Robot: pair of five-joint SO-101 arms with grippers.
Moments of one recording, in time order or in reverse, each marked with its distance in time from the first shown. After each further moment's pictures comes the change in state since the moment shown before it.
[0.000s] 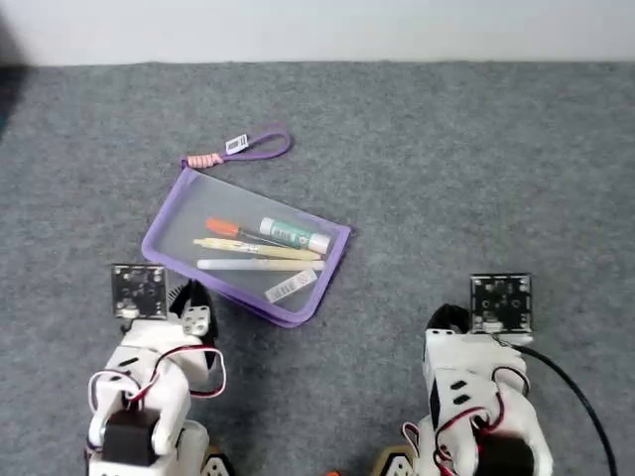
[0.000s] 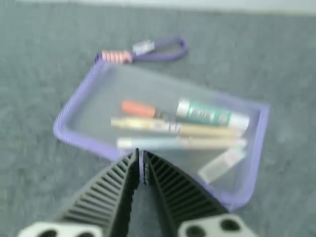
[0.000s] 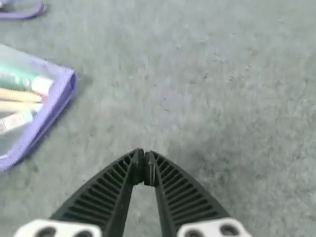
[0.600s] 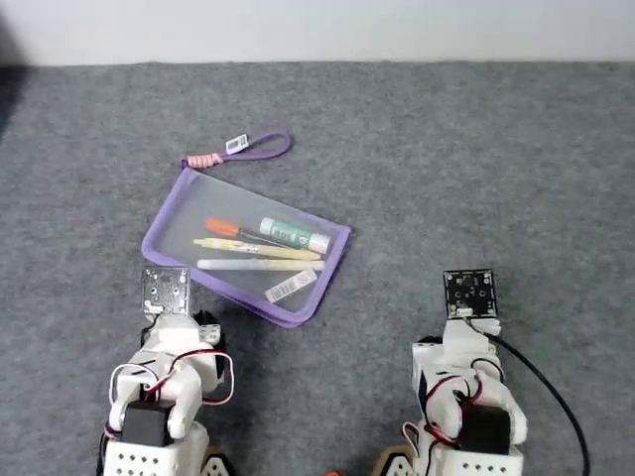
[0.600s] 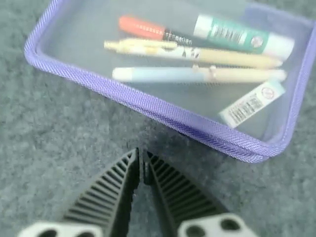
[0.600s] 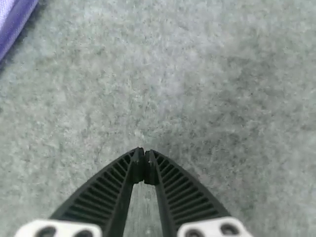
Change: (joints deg) left arm -0.1 -0.1 12.2 0.0 -0.1; right arm 0.0 -0.1 19.0 -2.5 0.8
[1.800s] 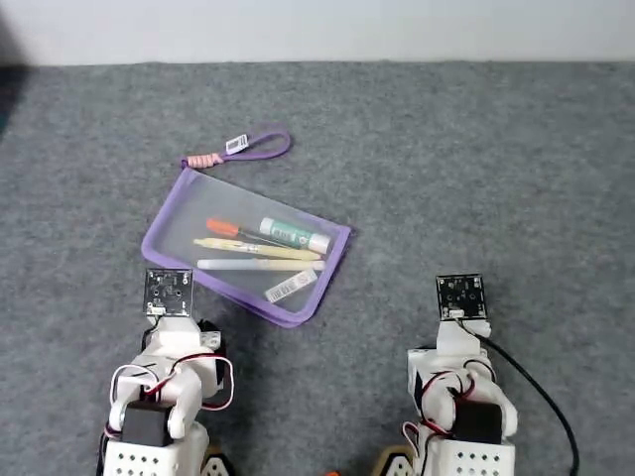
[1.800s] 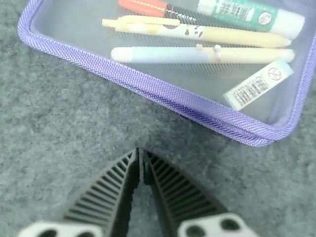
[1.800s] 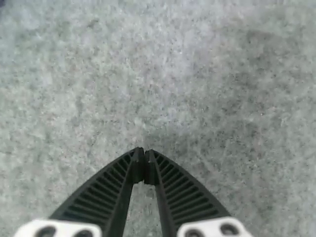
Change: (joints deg) left arm 0.0 0.0 0.0 3.9 -0.1; right arm 0.1 0.4 7.6 -3.3 0.0
